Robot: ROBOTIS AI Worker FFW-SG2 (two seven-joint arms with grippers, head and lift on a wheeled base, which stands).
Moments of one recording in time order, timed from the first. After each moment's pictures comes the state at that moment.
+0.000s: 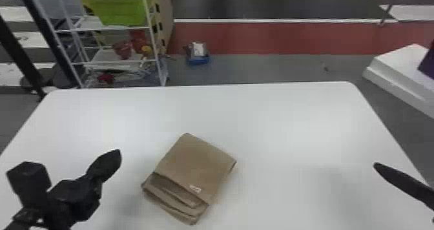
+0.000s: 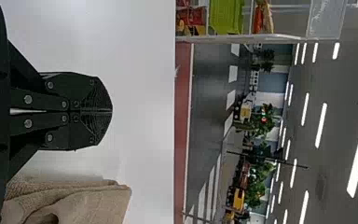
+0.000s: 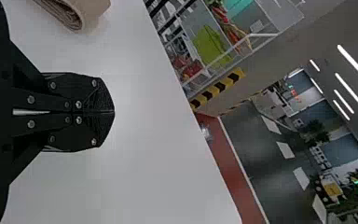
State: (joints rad) left arm 0.51 0.13 0.26 -2.06 0.23 0.32 -0.36; right arm 0.38 0.00 -0.68 -2.29 -0.42 1.06 0.74
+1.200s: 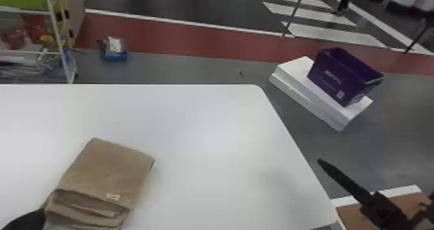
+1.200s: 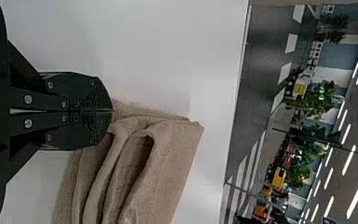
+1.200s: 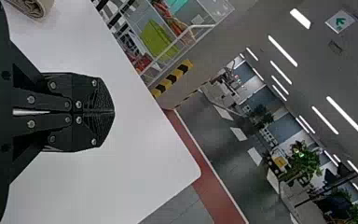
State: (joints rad) left arm 0.67 0.09 0.17 -2.18 0.21 0.48 -0.41; right arm 0.35 -0.01 -0.96 -2.12 -0.57 1.00 0.89
